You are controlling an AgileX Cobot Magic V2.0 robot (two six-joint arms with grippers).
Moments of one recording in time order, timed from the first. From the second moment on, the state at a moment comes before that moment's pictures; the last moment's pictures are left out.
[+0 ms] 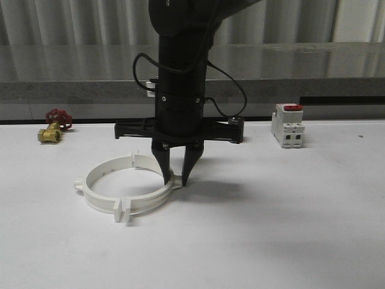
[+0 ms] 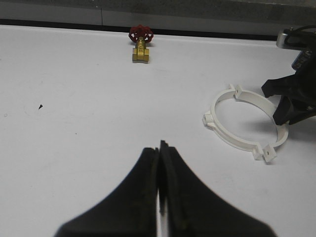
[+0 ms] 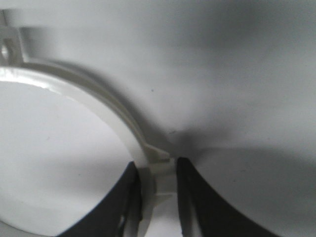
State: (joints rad) left arm -0.17 0.33 -0.49 0.05 0.73 -0.17; right arm 0.68 2.28 -1.88 -0.02 1.04 0.69
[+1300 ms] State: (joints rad) left arm -0.17 0.33 -0.49 0.05 0.73 -0.17; right arm 0.53 1.89 -1.65 0.01 1.07 0.00
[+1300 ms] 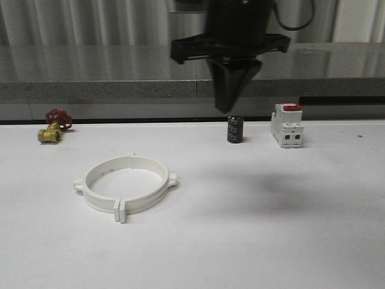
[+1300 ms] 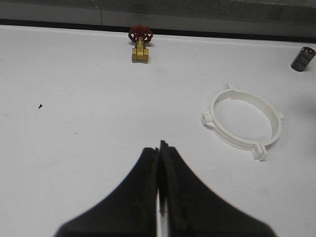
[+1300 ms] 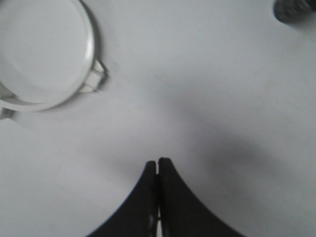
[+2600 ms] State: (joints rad) left arm -0.17 0.33 -0.49 0.05 0.73 -0.17; right arm -0.04 0.74 -0.57 -0.03 0.44 0.10
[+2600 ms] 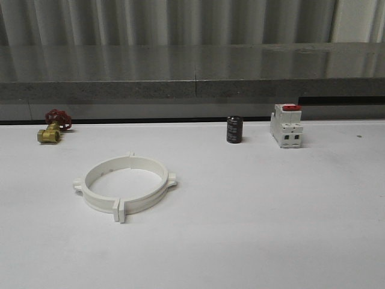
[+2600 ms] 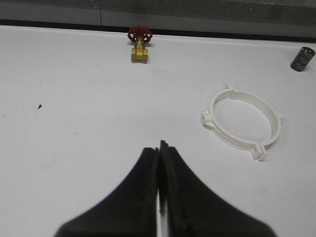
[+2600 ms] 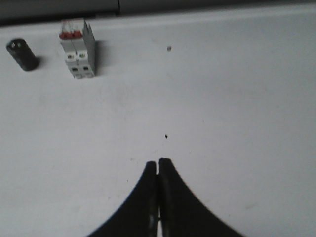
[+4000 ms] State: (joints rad) left arm -0.17 0.32 -0.49 0.05 0.73 -0.17; right arm -0.04 -0.01 0.03 -0.09 0.12 0.09
